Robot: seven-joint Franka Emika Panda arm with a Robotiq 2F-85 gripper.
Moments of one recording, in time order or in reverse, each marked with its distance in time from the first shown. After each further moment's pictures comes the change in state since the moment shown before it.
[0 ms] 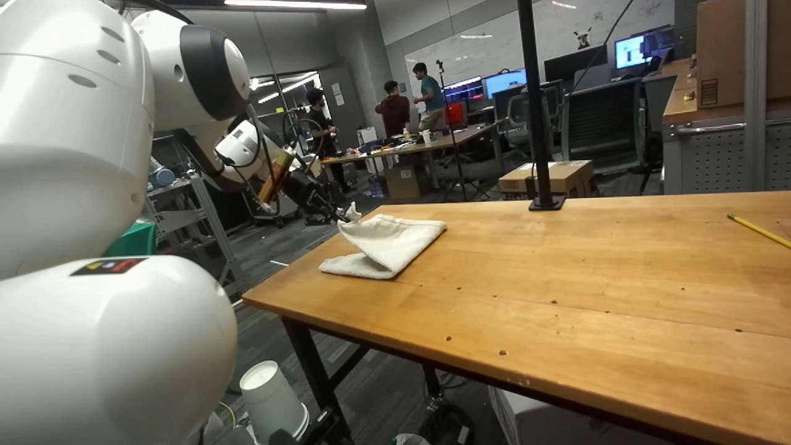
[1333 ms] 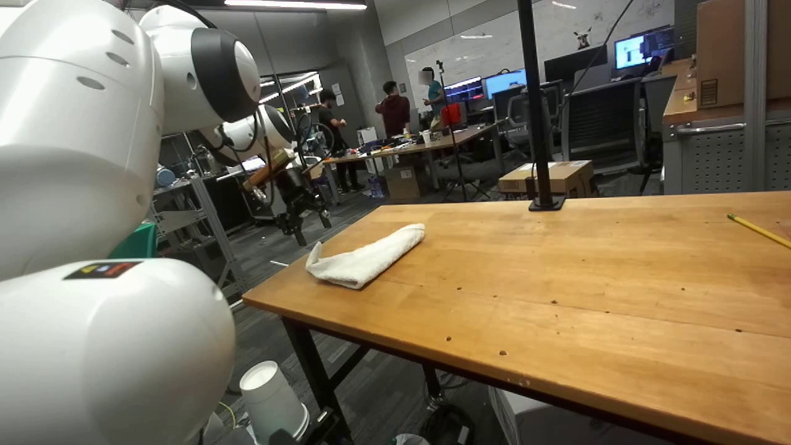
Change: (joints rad) arm -0.041 0.018 -0.008 0.103 0.385 0.001 -0.031
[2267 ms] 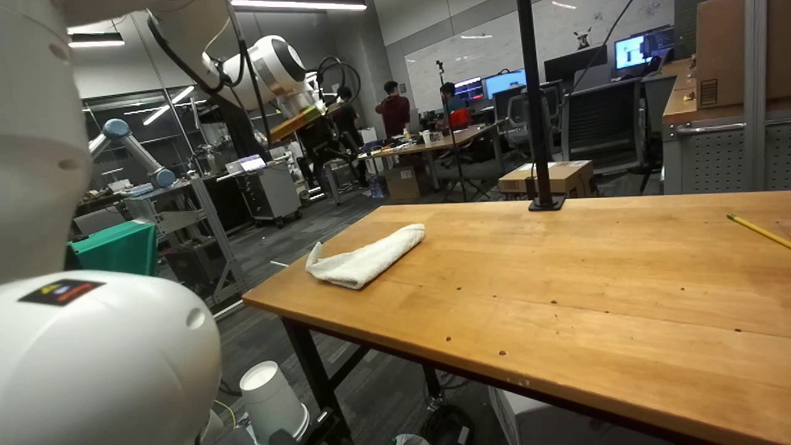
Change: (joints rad) arm -0.208 -0.439 0.002 -0.433 0.028 0.587 -0.148
